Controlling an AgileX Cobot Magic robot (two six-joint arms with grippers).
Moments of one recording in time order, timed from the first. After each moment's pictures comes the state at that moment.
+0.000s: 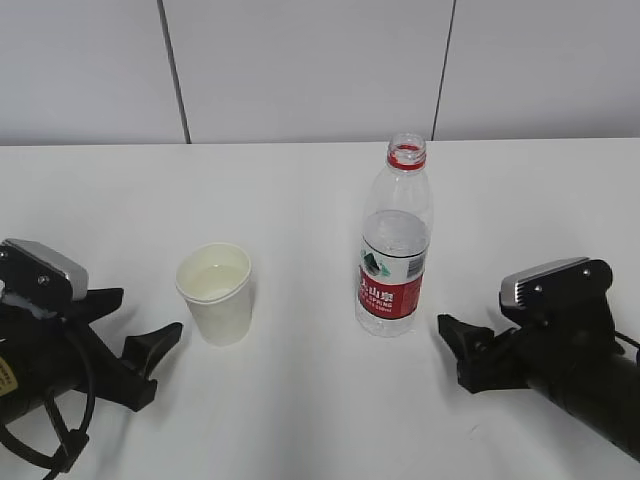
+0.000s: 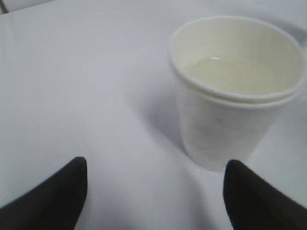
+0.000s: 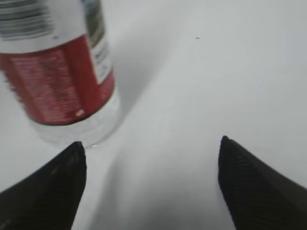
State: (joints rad) left arm -0.30 1.91 -0.26 0.24 -1.14 0.06; right arm 0.31 1.97 -0.32 0.01 -1.14 -0.01
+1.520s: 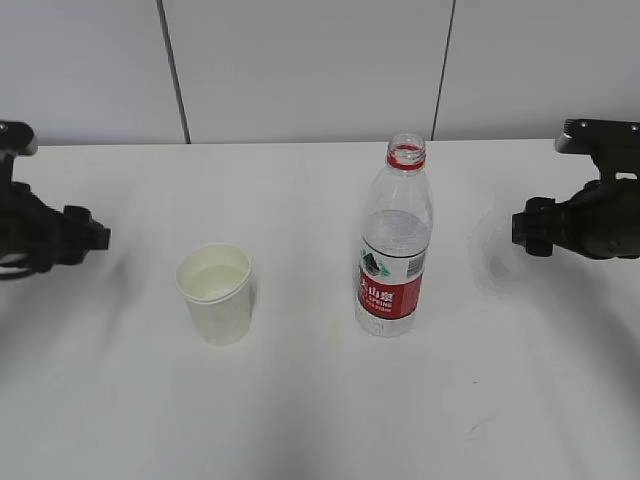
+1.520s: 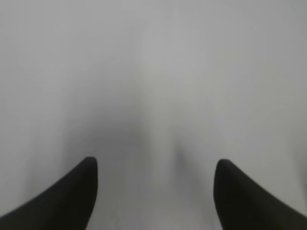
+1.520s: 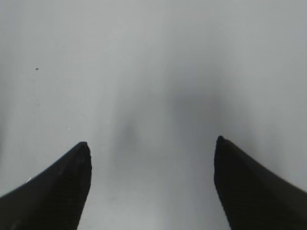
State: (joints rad) left arm -0.13 1.65 -0.72 -0.17 -0.13 0.19; right arm 0.04 1.72 -0.85 0.28 0.02 -0.18
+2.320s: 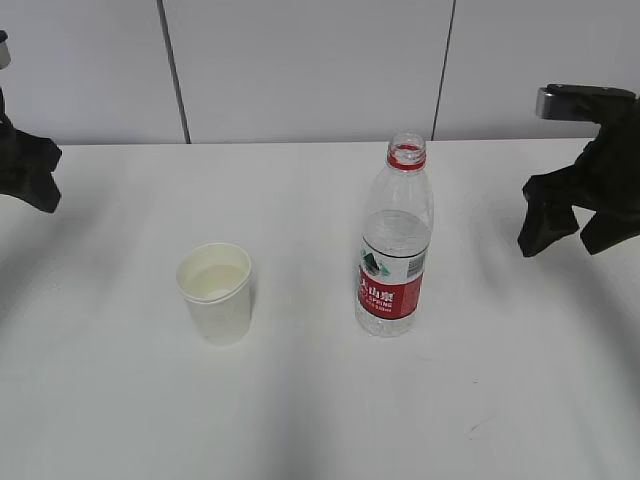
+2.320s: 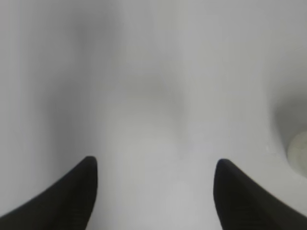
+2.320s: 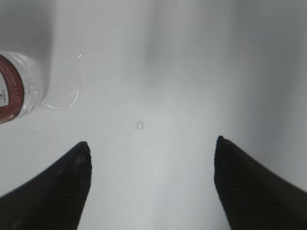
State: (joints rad) left arm -0.03 1.62 -1.21 -0.04 0.84 0.08; right arm 0.02 1.72 -1.23 0.20 0.93 -0.17
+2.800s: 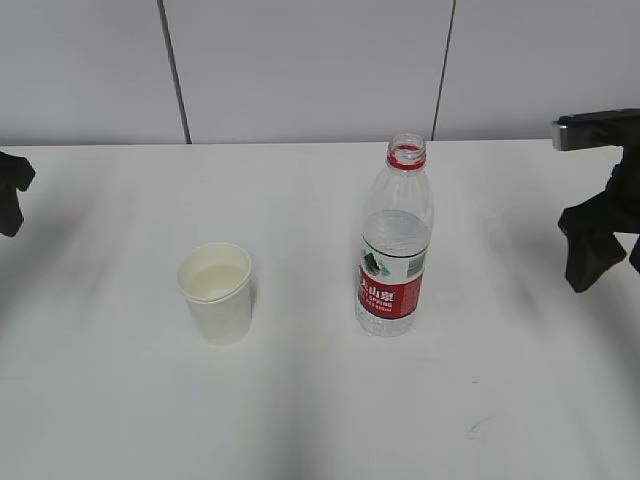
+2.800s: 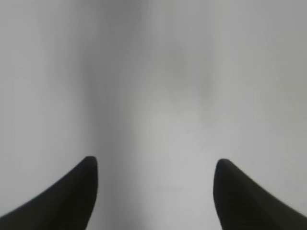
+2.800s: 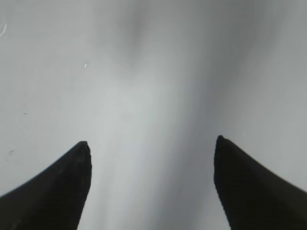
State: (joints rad) left arm -0.03 1.62 -1.22 0.10 0.97 -0.01; right arm 0.02 1.72 -1.23 0.01 1.09 -0.15
